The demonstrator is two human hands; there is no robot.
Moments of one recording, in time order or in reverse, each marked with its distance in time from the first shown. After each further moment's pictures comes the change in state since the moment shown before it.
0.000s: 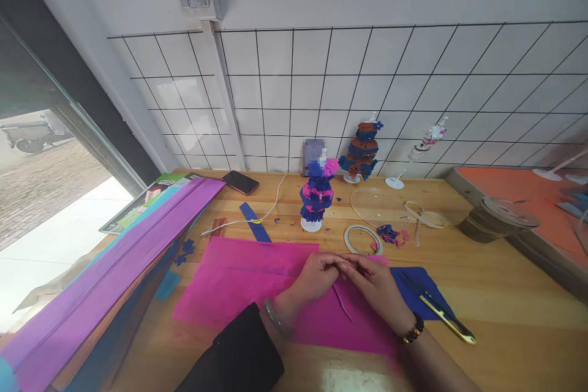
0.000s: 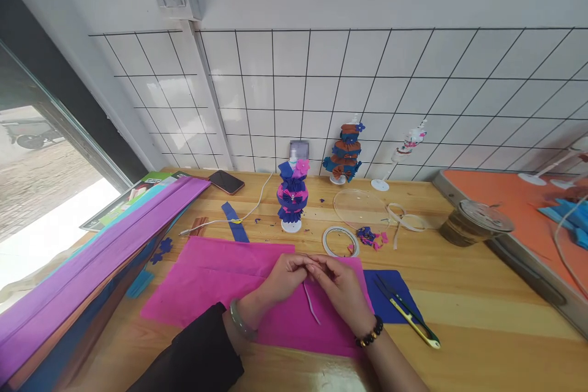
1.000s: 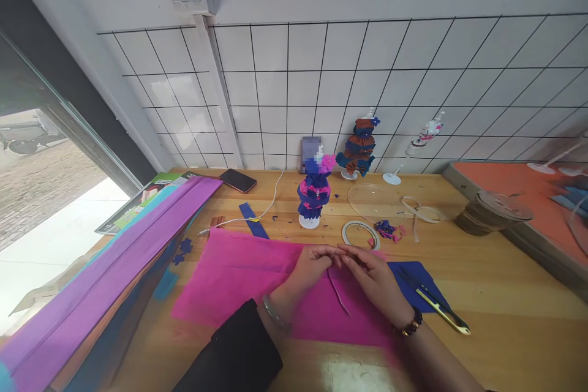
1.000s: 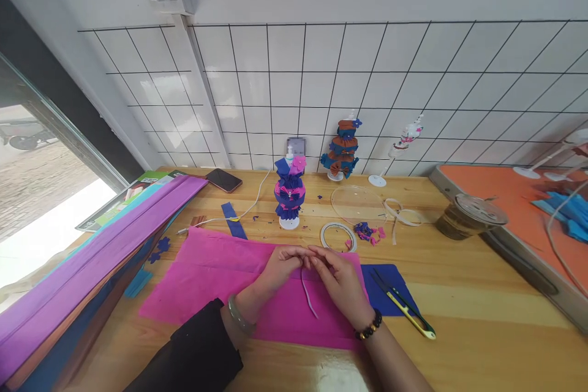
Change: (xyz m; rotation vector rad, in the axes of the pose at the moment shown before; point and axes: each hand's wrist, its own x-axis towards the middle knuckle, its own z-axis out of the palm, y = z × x) left_hand 0.007 -0.003 -0.006 -0.239 0.056 -0.061; right_hand 0.001 0.003 -0.004 -0.052 0.068 -0.029
